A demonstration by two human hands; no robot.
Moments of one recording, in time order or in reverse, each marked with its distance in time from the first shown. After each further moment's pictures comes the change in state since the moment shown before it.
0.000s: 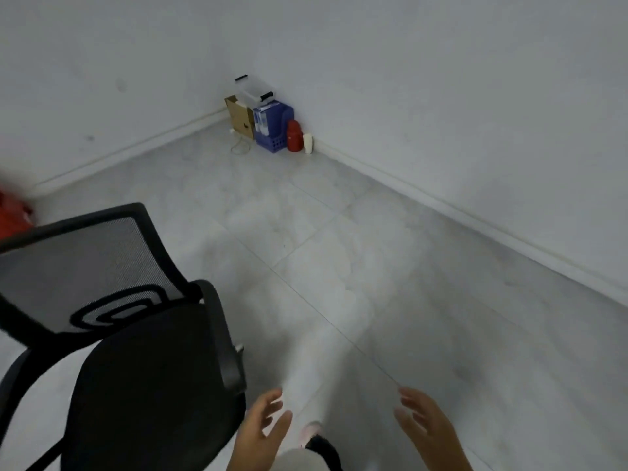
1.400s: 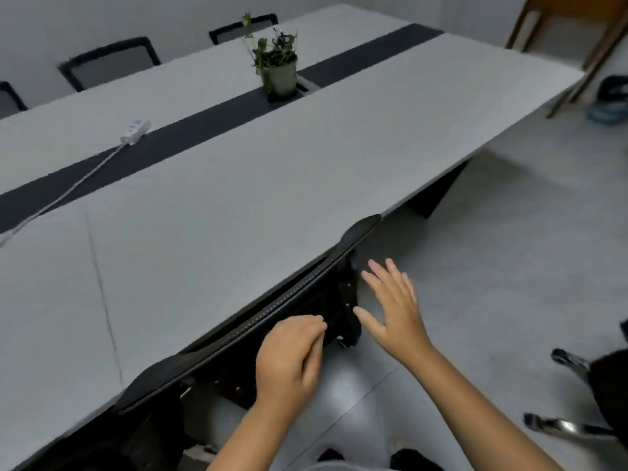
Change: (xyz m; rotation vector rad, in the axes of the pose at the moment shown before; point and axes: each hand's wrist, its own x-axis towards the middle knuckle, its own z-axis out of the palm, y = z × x) left_hand -0.753 -0.289 -0.343 0.605 1.717 -0.200; right_hand -0.736 -0.001 0.529 -0.307 -1.448 -1.648
